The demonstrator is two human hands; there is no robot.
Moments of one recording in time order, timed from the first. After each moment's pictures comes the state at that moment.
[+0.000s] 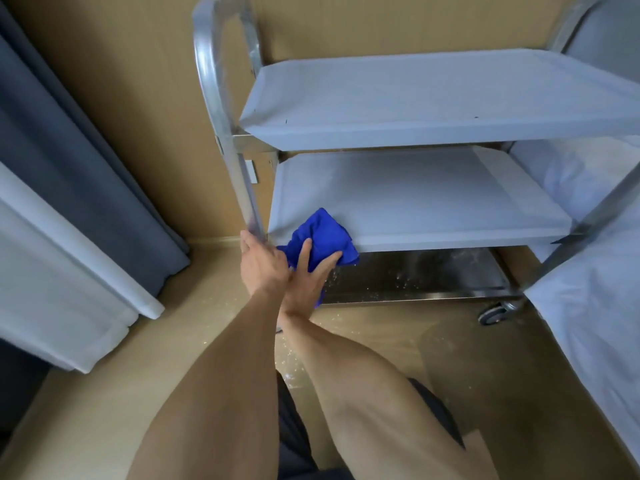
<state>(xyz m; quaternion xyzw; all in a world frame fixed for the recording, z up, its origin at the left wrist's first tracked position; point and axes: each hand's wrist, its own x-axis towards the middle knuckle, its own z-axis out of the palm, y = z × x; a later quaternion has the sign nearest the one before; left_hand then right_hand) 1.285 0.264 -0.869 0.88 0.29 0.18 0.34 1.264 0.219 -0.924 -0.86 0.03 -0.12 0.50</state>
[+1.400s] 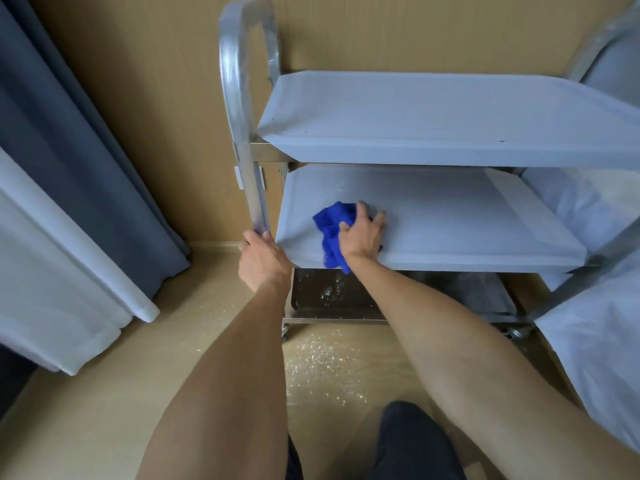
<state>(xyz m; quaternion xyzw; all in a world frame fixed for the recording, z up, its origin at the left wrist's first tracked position) 1.314 0.279 -0.864 0.87 0.35 0.18 0.31 1.408 0.136 -0.894 -0.93 0.07 -0.12 0.35</state>
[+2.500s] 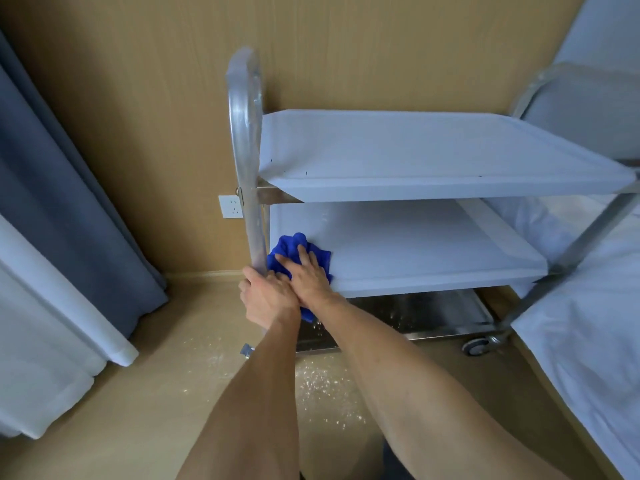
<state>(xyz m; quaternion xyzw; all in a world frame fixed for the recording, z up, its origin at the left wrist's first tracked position) 1.304 0.278 -0.872 0.80 0.38 0.20 0.42 1.362 0.216 -0.881 -0.96 -0.13 0.10 0.22</state>
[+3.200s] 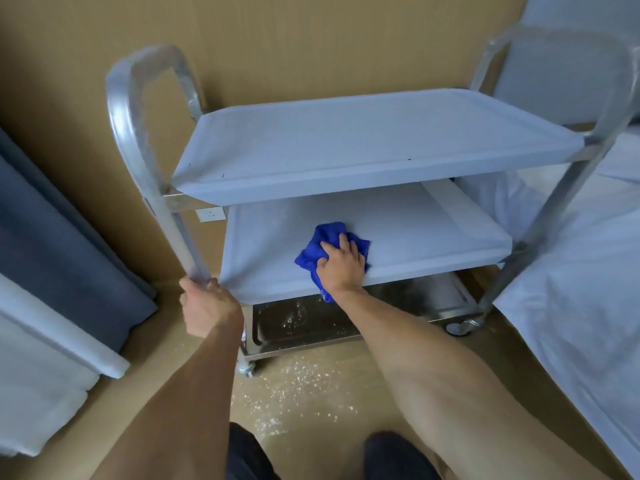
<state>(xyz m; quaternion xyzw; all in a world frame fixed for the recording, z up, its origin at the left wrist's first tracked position) 1.303 0.305 -0.877 0.80 0.44 0.22 0.35 1.377 0.095 -0.903 -0.97 0.03 -0.07 0.22</state>
